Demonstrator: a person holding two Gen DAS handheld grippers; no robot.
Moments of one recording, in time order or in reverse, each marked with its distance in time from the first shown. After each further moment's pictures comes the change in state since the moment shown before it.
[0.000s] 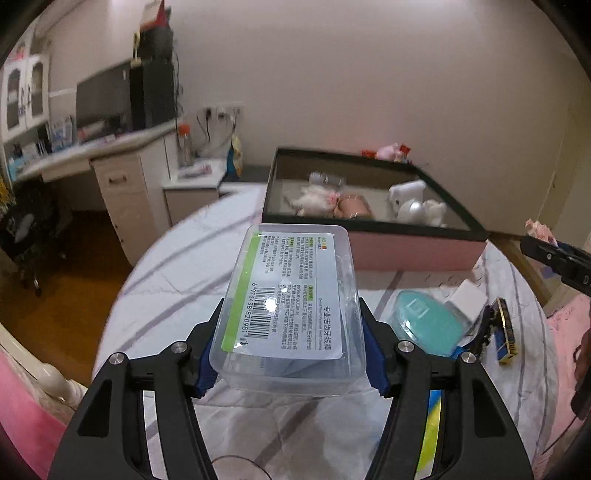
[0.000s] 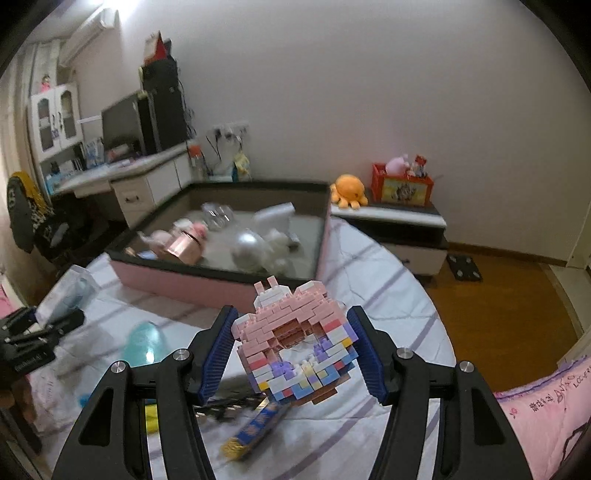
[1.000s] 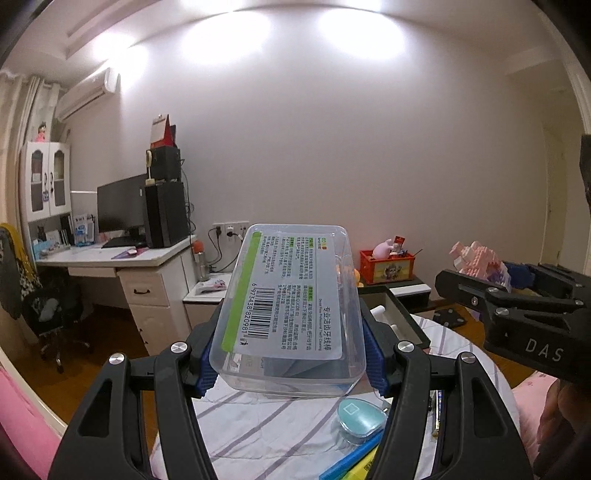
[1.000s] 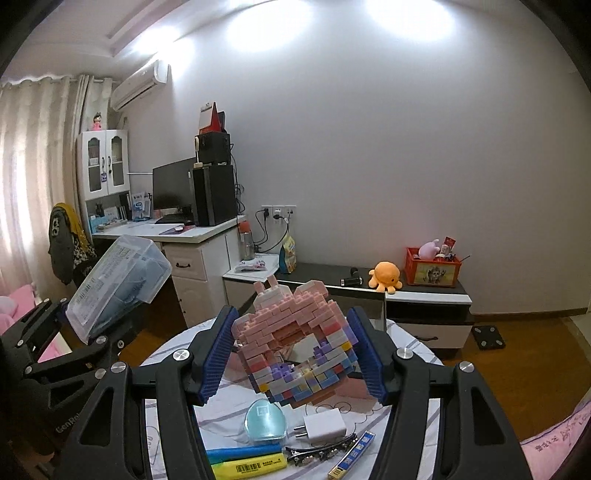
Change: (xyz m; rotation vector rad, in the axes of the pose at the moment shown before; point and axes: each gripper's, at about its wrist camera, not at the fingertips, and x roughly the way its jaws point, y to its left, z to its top) left arm -0.136 -0.046 0.057 0.091 -0.407 0.071; right arm -0.098 0.071 0.042 -0.061 -0.289 0.113
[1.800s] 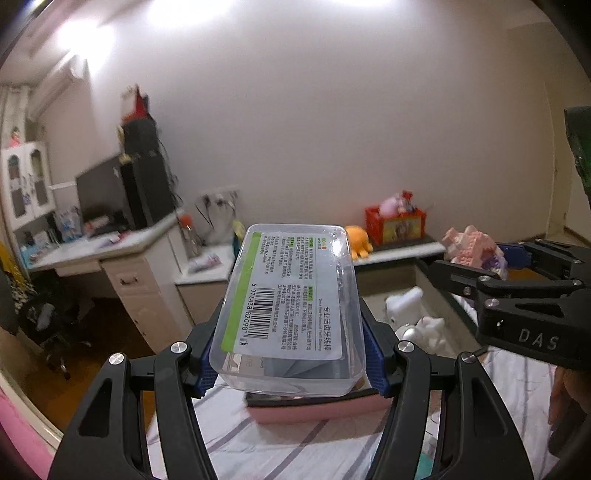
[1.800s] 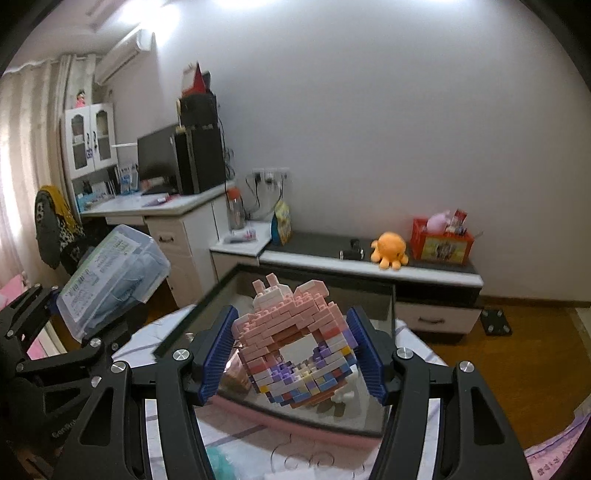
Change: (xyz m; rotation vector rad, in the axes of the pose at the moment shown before) left arm 0.159 -0.022 -0.005 0.084 0.202 -0.015; right arm 0.145 -0.044 0.006 0.012 0.169 0.011
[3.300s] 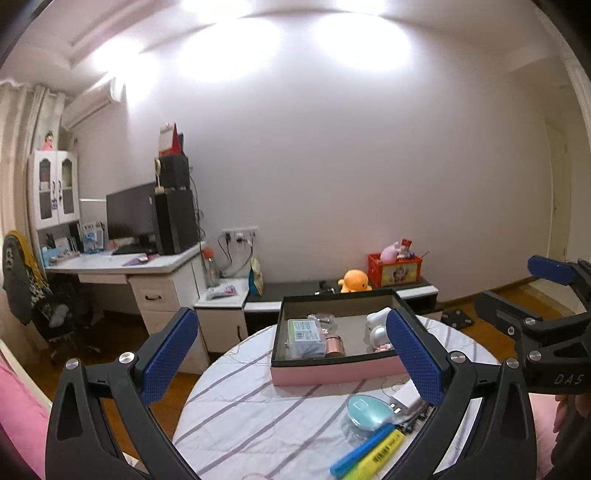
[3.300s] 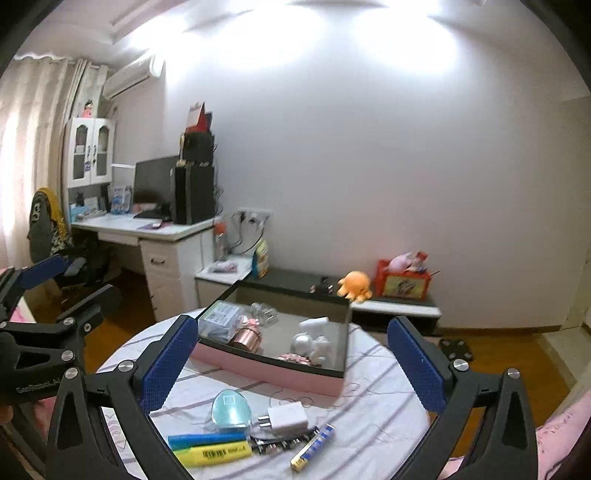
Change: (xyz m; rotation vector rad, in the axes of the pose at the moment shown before) left arm -0.196 0.014 -0.027 -0.072 -0.222 0.055; right arm -0.187 0.047 -0.040 -0.068 -0.204 -0.148
